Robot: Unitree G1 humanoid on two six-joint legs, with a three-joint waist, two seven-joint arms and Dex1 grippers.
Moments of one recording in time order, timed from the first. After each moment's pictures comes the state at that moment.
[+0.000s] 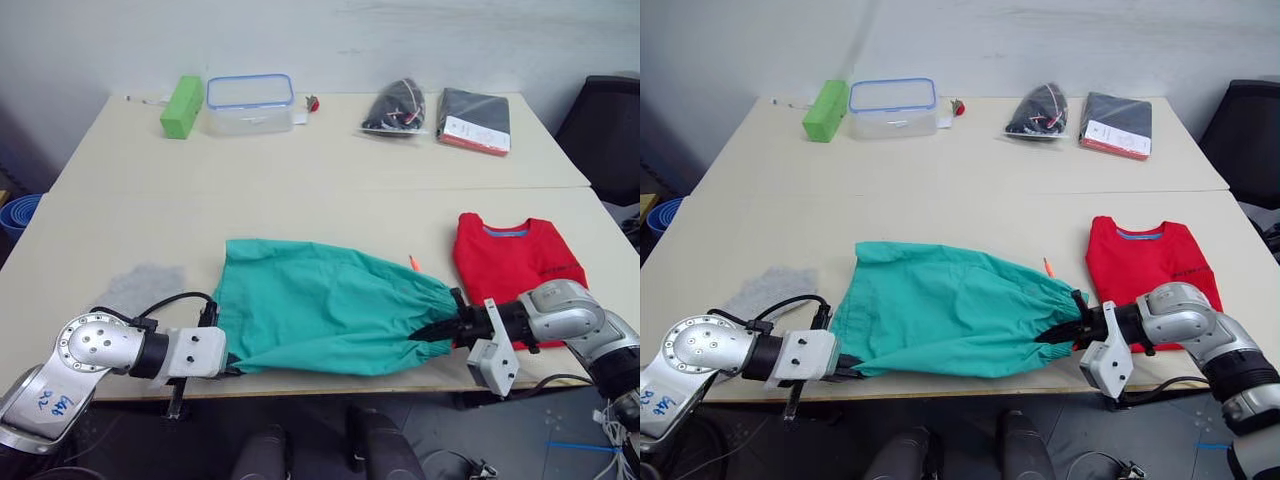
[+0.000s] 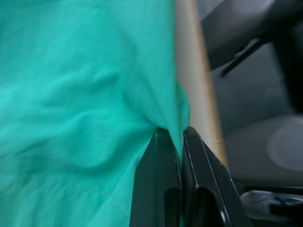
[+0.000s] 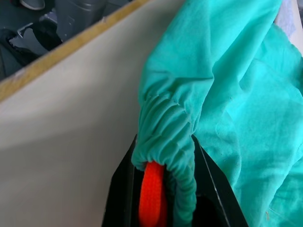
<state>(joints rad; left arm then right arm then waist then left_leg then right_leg) 0.05 1.00 0.01 -0.45 -0.18 0.19 -1.09 -0.50 -0.94 0.39 0.48 -0.02 -1.28 1.09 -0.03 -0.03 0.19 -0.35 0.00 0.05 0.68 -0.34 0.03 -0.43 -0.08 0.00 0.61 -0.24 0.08</state>
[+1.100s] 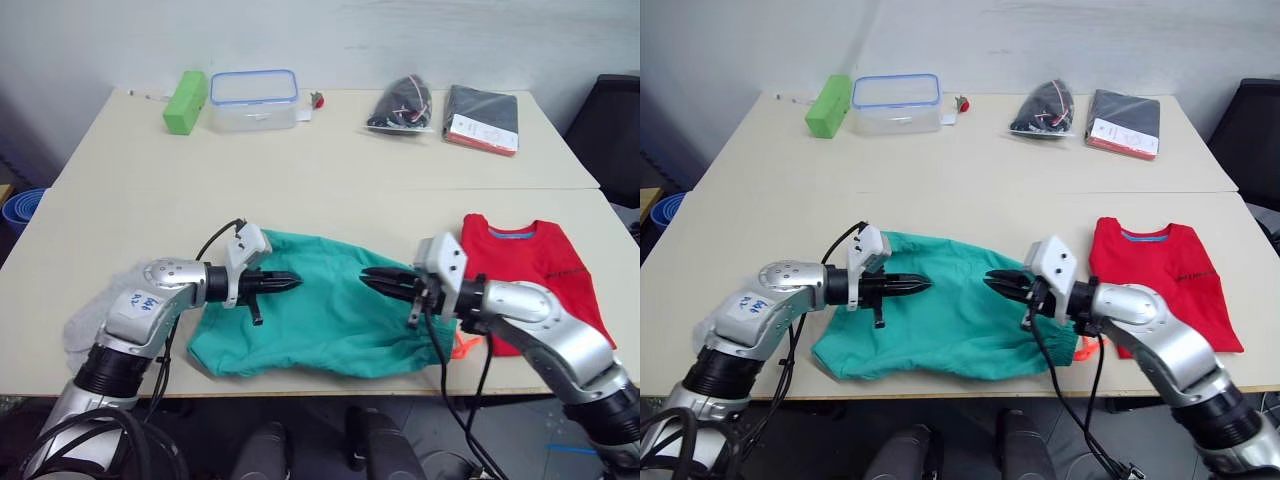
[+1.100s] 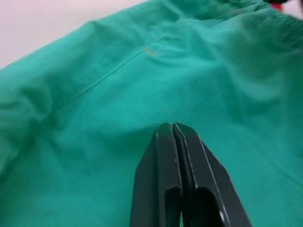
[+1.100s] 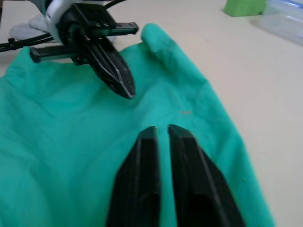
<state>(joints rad) -0.50 0.61 -0.17 -0.02 -0.38 0.57 -0.85 -0.34 -0.76 0.29 -0.33 0.55 0.35 0.67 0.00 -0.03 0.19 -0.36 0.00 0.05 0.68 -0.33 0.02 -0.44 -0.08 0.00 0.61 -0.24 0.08</state>
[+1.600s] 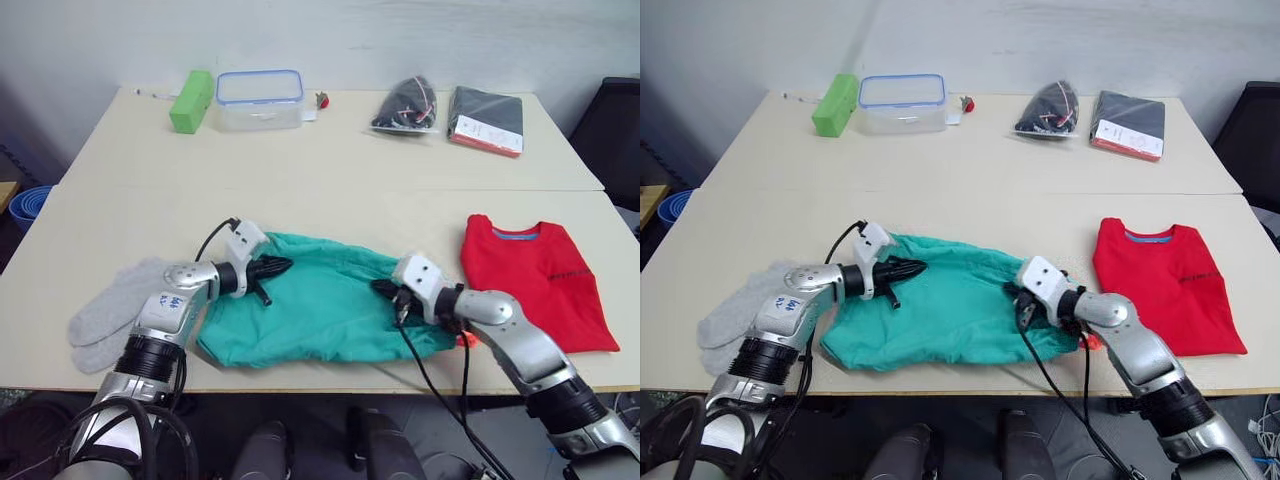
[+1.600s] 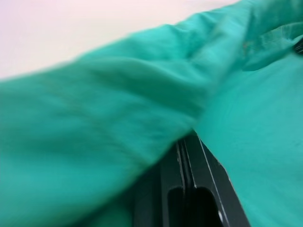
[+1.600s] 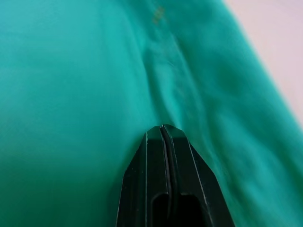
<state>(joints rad) -0.55 0.50 -0.12 0.30 -0.25 0.37 -0.73 -0.28 -0.70 0.23 -0.12 0.23 0.33 0.66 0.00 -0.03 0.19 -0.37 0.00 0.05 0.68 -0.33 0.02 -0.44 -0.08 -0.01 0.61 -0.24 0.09</state>
